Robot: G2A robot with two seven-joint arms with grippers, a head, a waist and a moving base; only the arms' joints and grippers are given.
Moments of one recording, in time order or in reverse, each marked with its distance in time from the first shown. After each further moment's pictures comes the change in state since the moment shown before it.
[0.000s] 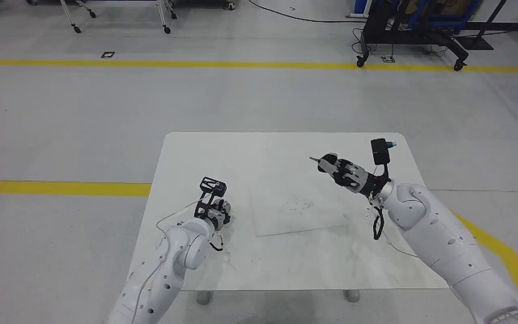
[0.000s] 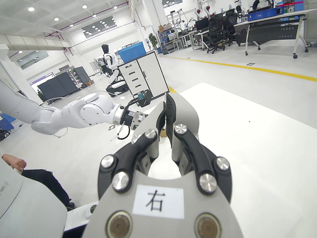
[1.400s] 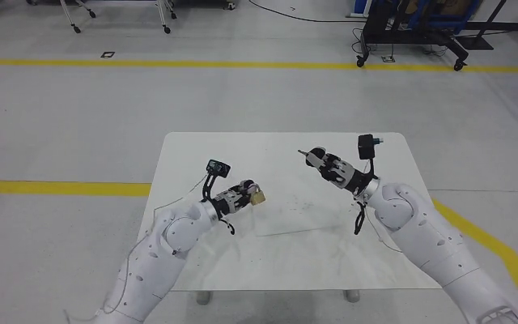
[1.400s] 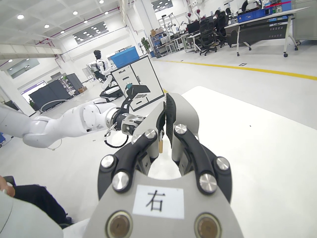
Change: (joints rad) left arm -0.180 -0.055 -0.025 0.279 -0.747 -0.465 0.244; right arm 0.017 -0.047 -0.056 -0.076 0.025 0.208 -0.031
